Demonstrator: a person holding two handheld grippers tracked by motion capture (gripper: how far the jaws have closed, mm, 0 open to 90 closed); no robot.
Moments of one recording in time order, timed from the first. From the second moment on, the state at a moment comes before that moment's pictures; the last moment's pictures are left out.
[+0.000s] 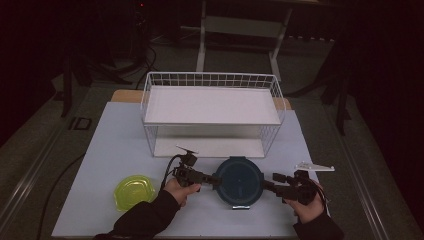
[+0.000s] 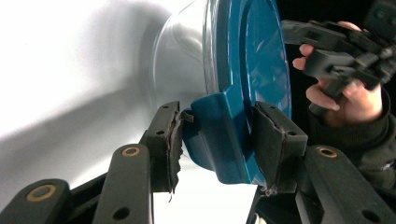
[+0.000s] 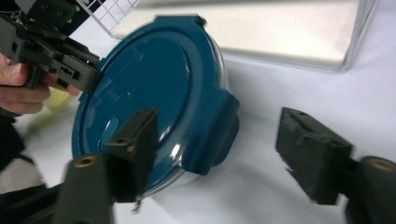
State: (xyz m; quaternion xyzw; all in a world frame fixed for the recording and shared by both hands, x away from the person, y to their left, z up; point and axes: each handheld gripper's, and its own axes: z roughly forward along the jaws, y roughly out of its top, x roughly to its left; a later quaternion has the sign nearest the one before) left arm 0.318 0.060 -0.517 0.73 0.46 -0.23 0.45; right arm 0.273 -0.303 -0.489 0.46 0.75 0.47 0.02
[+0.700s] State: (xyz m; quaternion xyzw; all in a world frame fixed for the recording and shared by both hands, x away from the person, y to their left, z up) left arm 0.310 0.062 -0.514 0.75 0.42 -0.22 0.46; right arm 0.289 -0.308 -0.510 0.49 0.71 0.48 -0.18
